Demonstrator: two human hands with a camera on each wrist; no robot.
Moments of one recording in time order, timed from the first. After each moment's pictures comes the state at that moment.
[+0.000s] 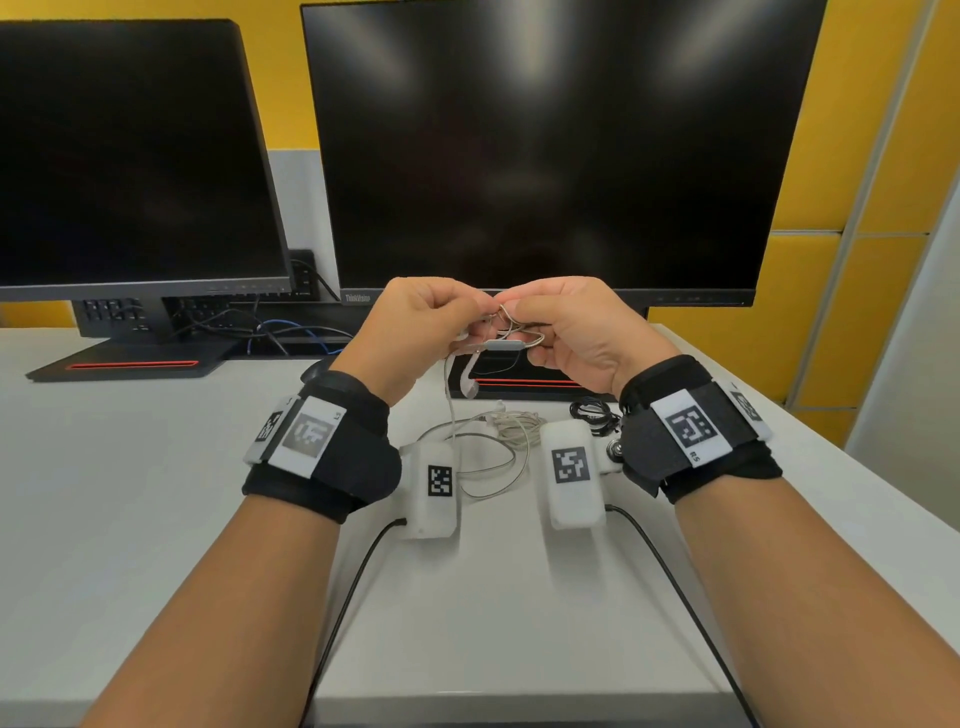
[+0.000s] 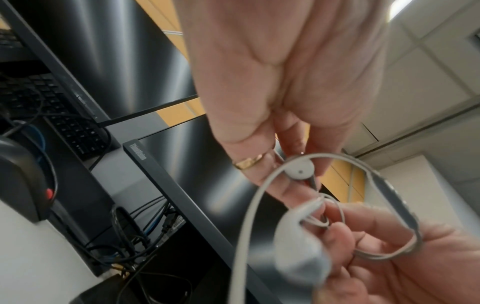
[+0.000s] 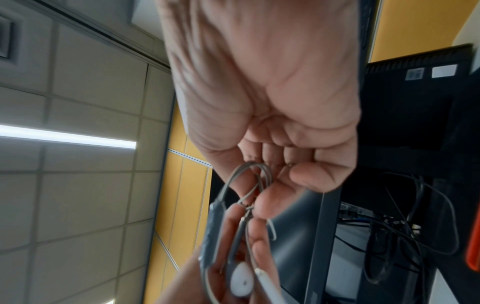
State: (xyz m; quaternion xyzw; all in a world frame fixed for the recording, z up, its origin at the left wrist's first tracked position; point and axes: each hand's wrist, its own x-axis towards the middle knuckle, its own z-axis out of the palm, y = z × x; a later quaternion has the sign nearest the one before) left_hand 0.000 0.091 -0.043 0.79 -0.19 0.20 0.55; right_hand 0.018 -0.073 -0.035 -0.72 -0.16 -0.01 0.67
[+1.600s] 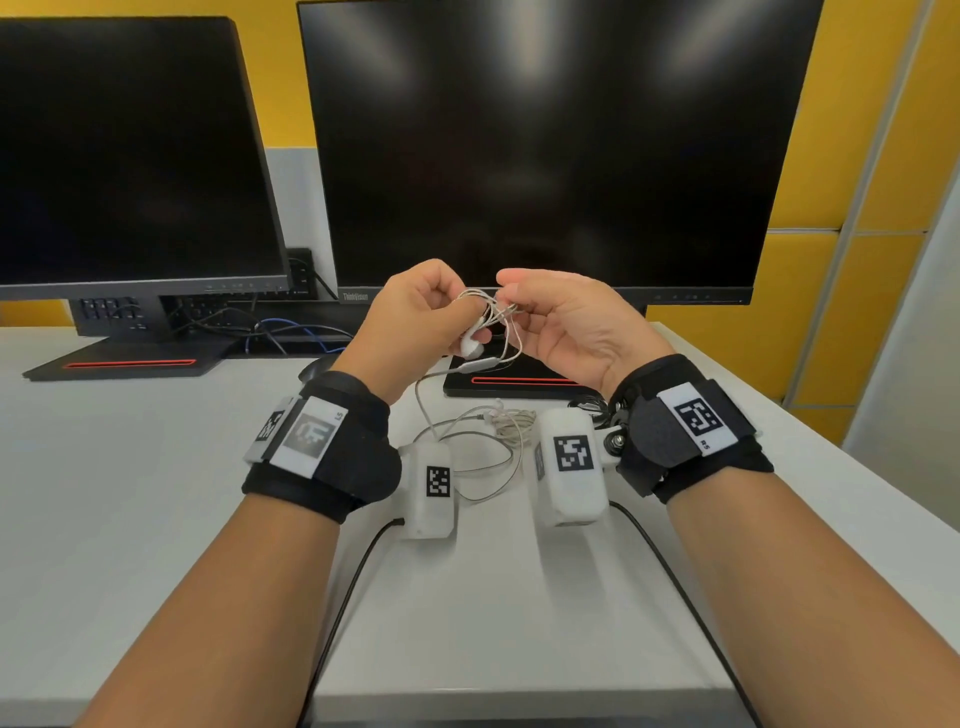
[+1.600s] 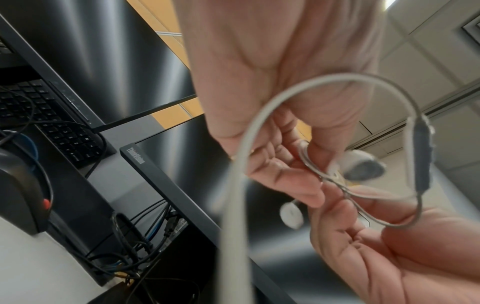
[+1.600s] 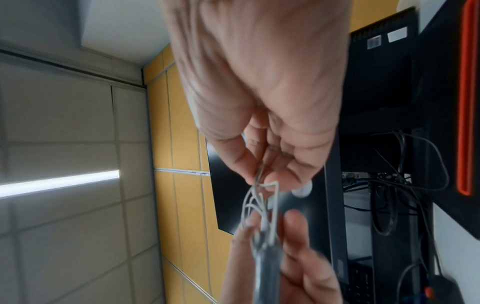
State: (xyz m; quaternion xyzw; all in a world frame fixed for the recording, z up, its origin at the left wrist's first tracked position) left_hand 0.002 0.090 -0.043 0.77 -0.18 0.20 0.58; right_hand 0.014 -0.069 -0.032 -0.56 -0.15 0.04 0.82
